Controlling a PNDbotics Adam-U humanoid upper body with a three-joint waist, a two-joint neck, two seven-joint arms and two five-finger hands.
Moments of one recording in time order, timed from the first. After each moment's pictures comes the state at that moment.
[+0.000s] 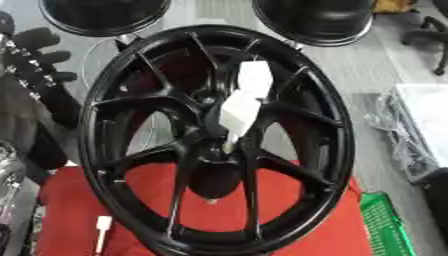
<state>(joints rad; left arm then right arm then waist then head) -0.46 0.37 -0.19 -1.85 0.40 0.19 0.27 -1.04 -0.95 0.45 -1.63 -0.10 0.06 0.24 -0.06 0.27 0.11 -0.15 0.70</state>
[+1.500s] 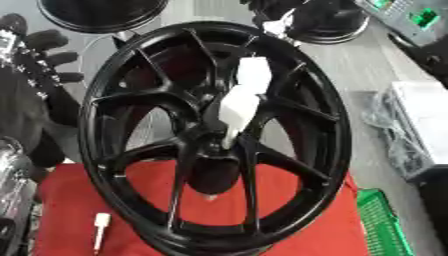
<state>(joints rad) -0.45 0.38 -0.20 -1.84 0.40 0.20 0.27 -1.17 -0.76 0.63 -1.31 0.10 -0.04 0.52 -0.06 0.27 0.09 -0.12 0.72</state>
